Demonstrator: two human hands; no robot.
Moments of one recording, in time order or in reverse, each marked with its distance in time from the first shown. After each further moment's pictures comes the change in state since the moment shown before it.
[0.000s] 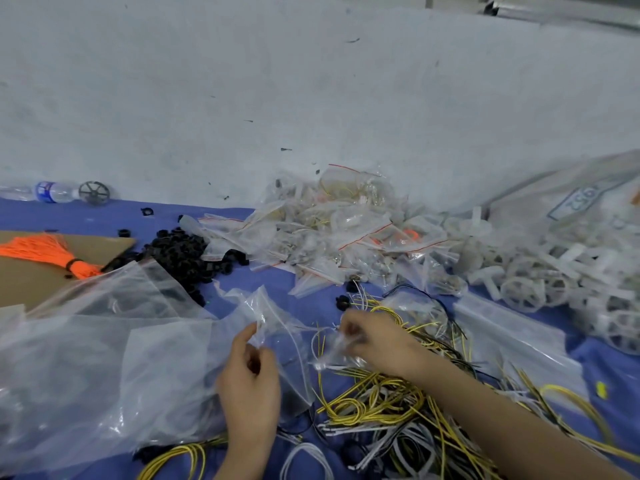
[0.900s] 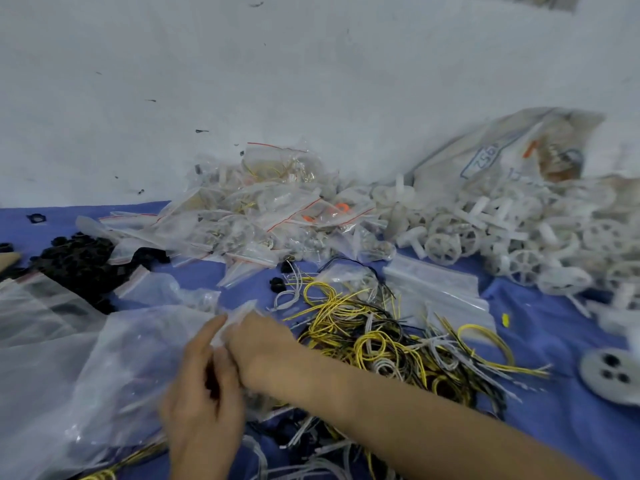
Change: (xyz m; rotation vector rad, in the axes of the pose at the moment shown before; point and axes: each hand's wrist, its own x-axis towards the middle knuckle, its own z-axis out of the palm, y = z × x) left_hand -0.030 0.016 0.003 0.101 -0.115 0.428; right_hand -0.008 -0.094 0.012 -0.325 -0.139 -0.042
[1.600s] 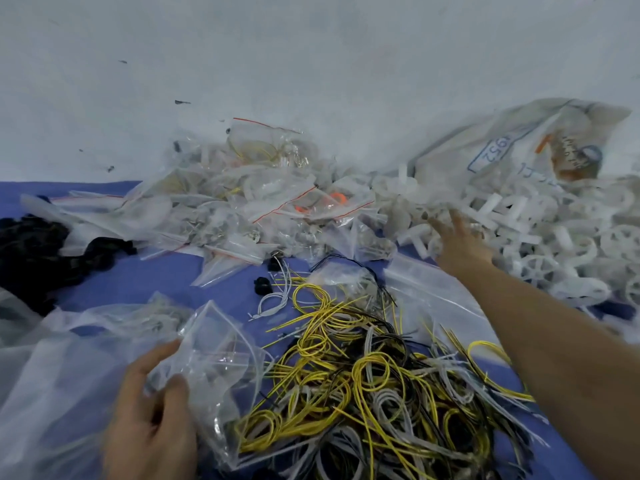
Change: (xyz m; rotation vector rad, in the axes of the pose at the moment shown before) left_hand -0.003 -0.020 0.018 -0.110 0.063 -0.345; right_hand -0.034 0.352 -0.020 -0.119 0.189 0.954
